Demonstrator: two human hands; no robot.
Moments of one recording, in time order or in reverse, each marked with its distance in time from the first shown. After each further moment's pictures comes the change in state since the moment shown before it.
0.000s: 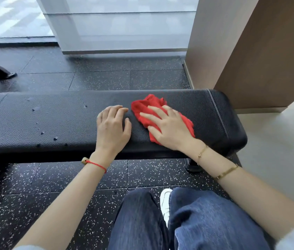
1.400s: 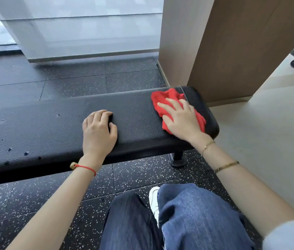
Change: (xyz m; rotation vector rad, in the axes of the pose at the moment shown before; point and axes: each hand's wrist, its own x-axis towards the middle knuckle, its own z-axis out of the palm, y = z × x) left_hand 0.003 0.018 0.017 -0.031 -0.053 0.006; right_hand -0.041 0.073 -0.018 -0.037 0.088 0.369
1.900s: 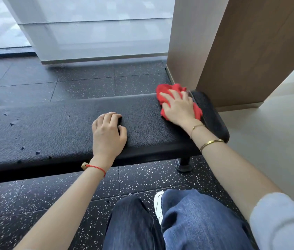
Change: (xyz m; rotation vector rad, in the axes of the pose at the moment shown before) left_hand 0.002 0.003 0.001 0.015 0.004 -0.018; right_hand 0.071 -0.018 0.010 0.037 -0.048 0.108
